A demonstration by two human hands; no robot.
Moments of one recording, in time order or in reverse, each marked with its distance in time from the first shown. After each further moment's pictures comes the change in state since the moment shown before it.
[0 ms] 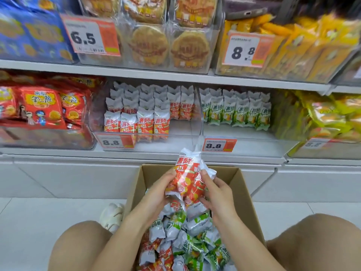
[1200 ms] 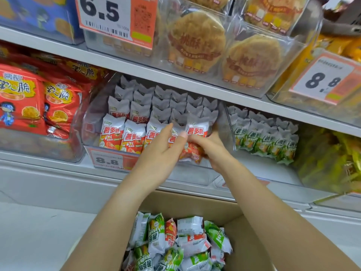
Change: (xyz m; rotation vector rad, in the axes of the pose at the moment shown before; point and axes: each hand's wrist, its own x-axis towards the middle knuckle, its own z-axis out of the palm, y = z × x) left_hand 0.079 0.125 -0.046 0.599 0.227 0.312; right_hand 0.154 -0.103 0.137 -0.413 -0.240 -0.225
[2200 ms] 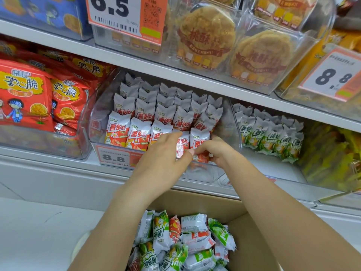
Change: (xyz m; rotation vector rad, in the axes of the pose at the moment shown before) left_hand -0.010 -0.005 -0.006 0.421 -0.039 0.094; right_hand 0.022 0.013 -0.005 -0.188 -0.036 0.257
